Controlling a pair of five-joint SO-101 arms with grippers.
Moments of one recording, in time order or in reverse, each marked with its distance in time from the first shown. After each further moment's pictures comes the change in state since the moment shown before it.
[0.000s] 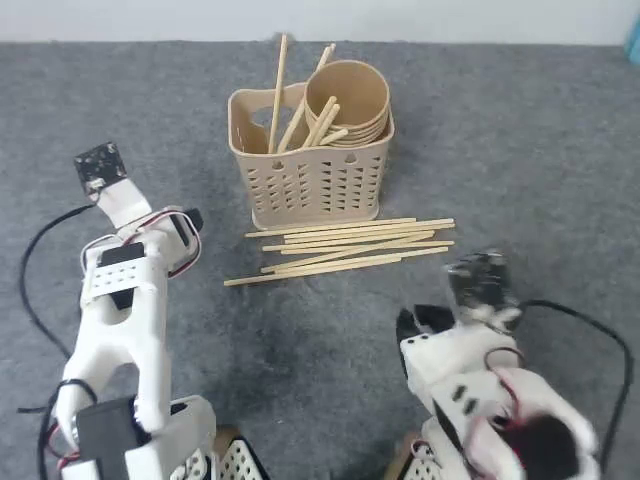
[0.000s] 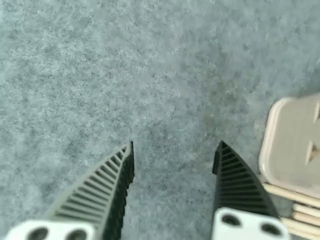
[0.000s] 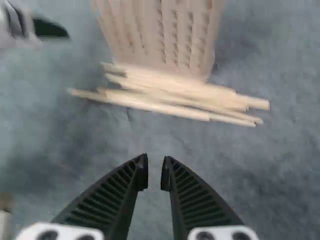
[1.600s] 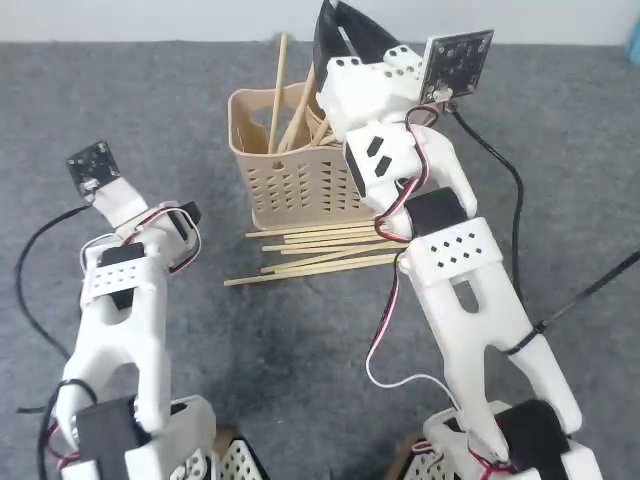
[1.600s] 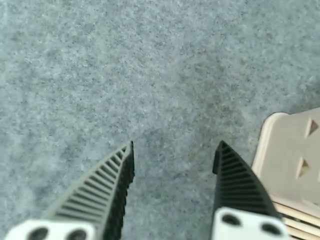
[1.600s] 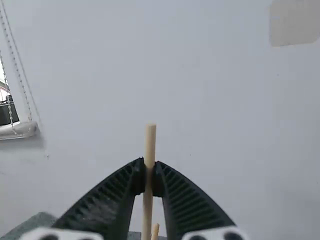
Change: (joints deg) left arm 0.0 0.0 0.0 -2.3 4.4; right arm 0.9 72.2 -35.4 -92.3 -11.3
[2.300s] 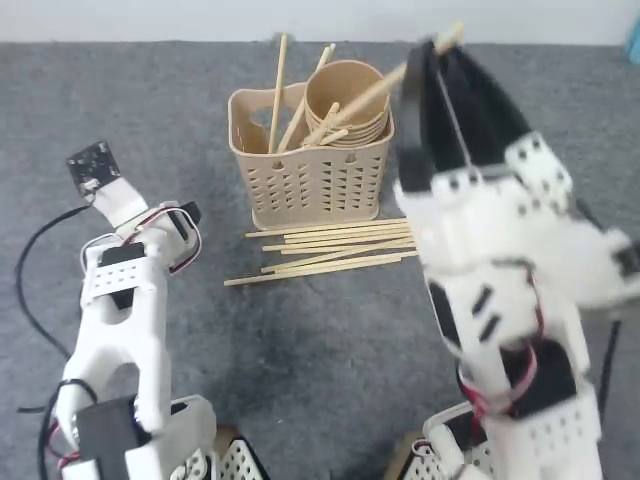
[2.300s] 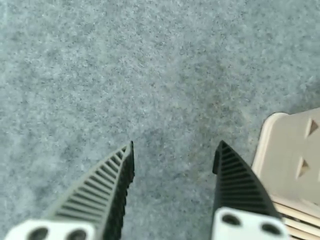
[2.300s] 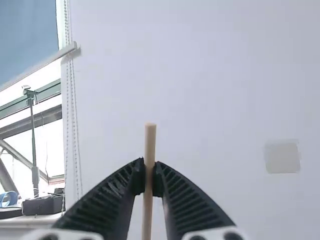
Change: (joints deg) left arm 0.0 0.0 0.0 0.0 0.0; right arm -0.1 -38.8 8.5 8.6 0.0
